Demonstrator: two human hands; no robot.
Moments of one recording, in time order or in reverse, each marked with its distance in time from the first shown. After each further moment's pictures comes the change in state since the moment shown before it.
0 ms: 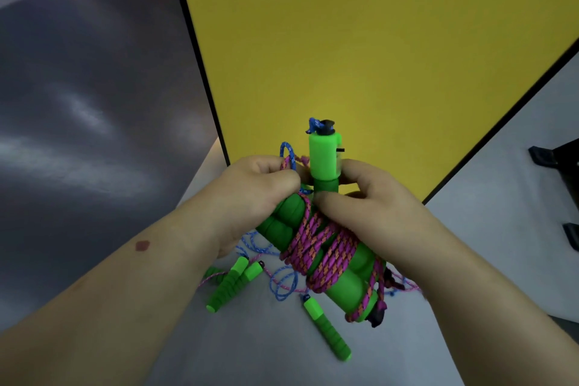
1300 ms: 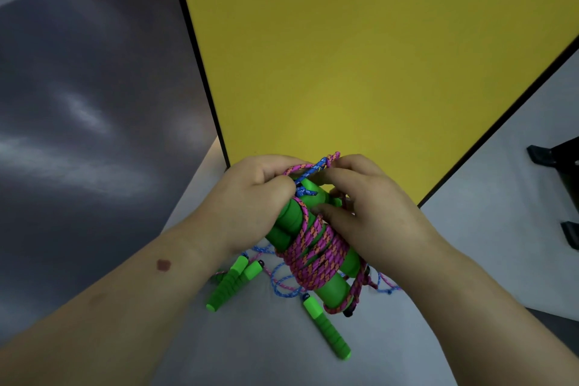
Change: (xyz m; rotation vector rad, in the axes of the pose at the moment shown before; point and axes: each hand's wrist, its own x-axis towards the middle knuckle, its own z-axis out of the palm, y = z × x) left_hand -0.018 0.003 0.005 0.176 0.000 0.325; right_hand 0.009 0.024 0.002 -0.614 0.114 -0.331
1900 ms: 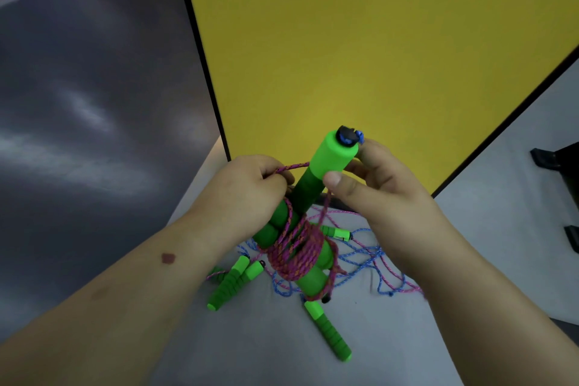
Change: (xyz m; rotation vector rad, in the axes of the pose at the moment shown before) left_hand 0.012 -0.010 -0.008 0.373 0.169 -0.147; right_hand 0.004 -0.004 -0.002 0.833 0.061 0.110
